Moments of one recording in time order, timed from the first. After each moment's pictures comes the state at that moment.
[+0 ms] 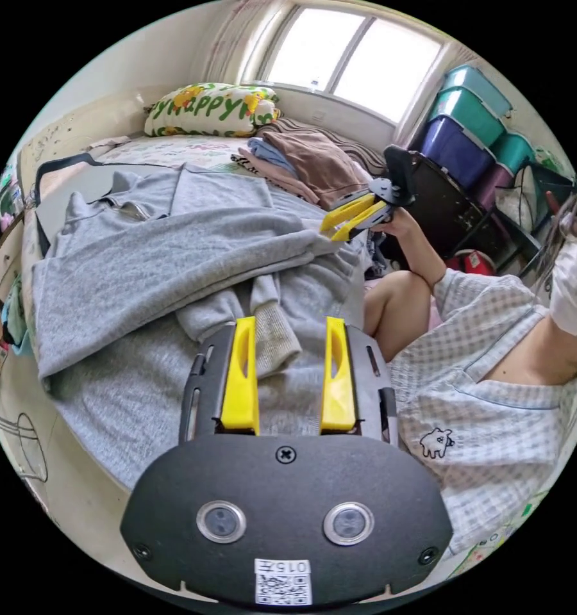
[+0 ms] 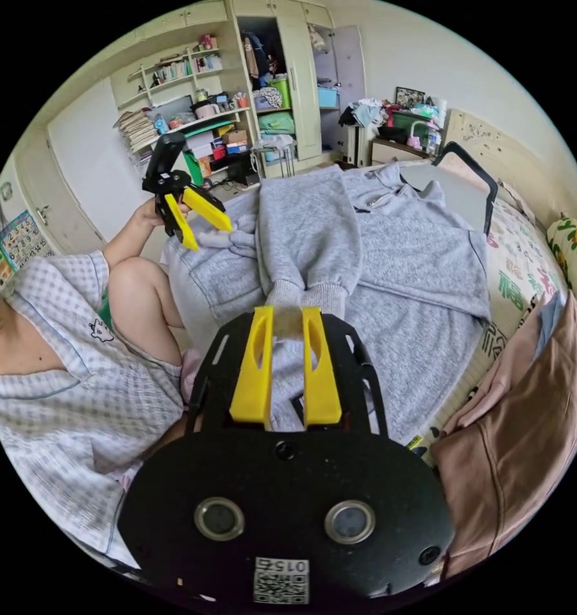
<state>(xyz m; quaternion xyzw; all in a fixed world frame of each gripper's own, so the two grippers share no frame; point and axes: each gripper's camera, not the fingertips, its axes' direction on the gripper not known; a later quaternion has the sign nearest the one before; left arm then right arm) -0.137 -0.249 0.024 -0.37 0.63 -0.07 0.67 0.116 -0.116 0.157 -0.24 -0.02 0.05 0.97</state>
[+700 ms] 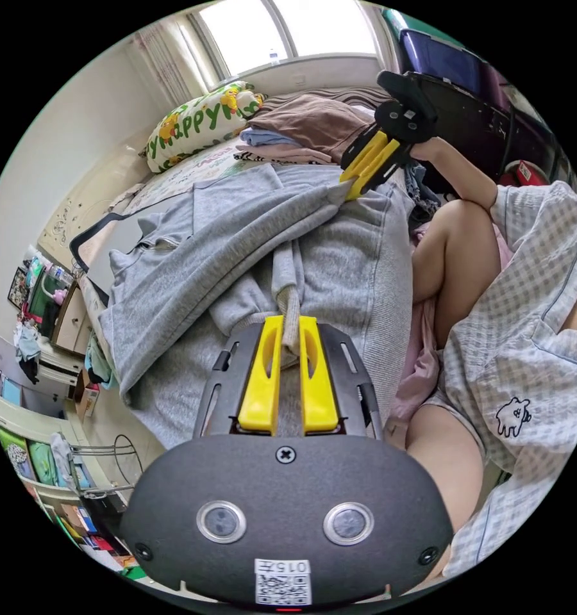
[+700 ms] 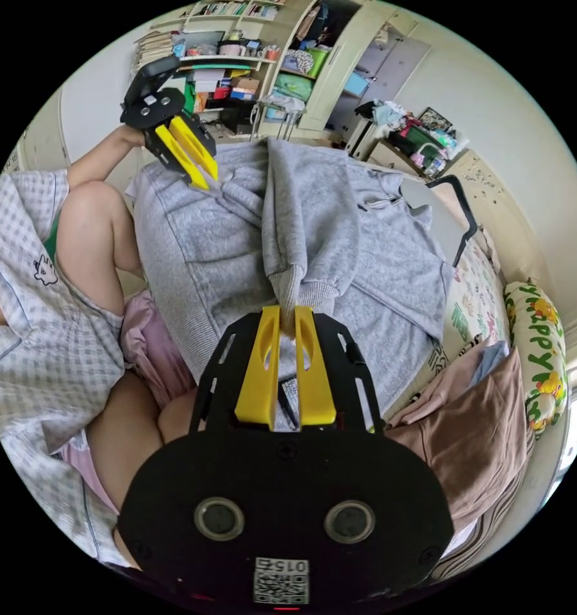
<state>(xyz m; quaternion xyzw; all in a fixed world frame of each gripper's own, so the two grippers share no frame) -0.096 -0.257 -0.027 -0.34 0.56 0.08 0.75 0.079 -0.107 0.182 -0.34 0.08 -0.08 0.93</state>
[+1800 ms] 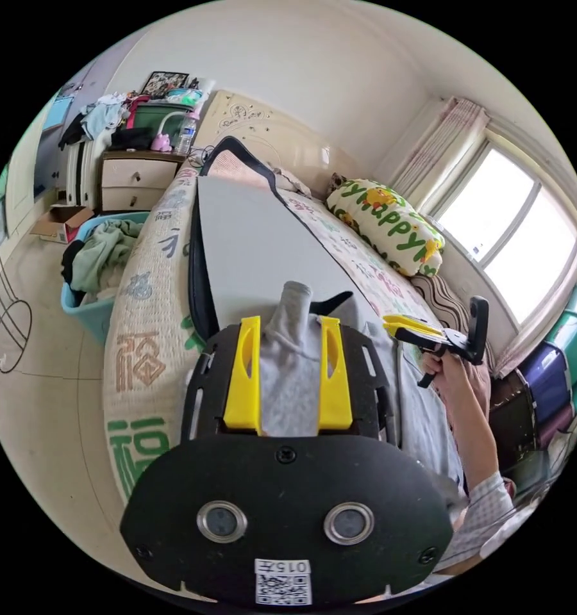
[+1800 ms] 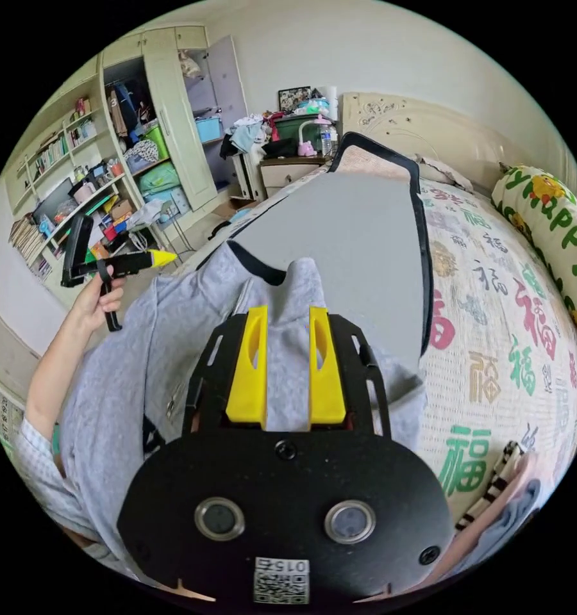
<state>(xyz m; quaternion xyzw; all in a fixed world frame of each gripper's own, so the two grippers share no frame) -0.178 -0.080 0.472 -0.41 0.39 -0.40 0.71 0.495 -0.248 0.379 -0.18 0.11 0.24 0.95</state>
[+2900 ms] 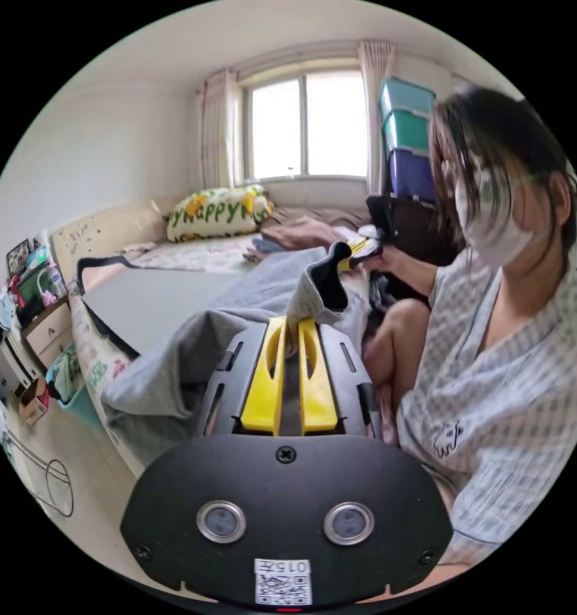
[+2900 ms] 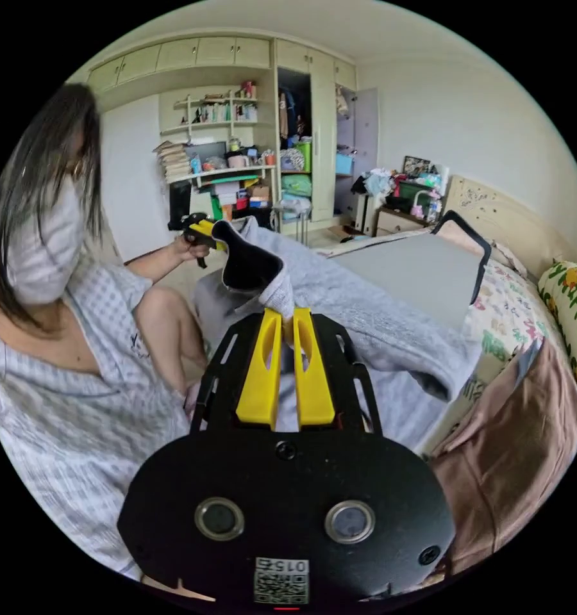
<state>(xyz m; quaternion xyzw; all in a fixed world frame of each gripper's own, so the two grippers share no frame) -0.201 -0.253 -0.081 -0.22 0.61 -0.10 0.76 0.074 -0.077 0.059 -0.16 -0.05 0.00 0.99</state>
